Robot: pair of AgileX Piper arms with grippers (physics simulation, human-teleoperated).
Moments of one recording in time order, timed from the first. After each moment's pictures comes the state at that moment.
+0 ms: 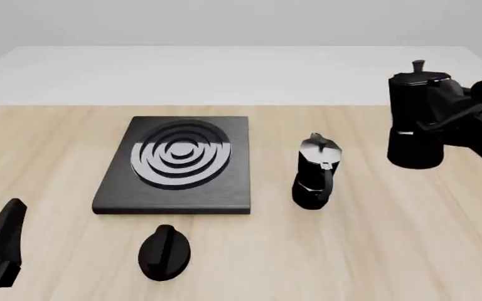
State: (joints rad) left arm 0.00 0.00 0.00 0.00 0.00; right arm 0.09 0.92 -0.53 -0.20 -0.15
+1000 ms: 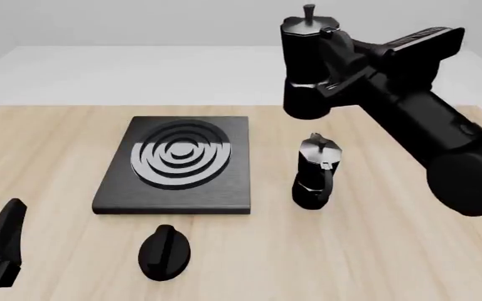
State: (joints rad) left arm 0.00 0.00 0.00 0.00 0.00; right arm 0.48 1.25 -0.69 -0.66 -0.10
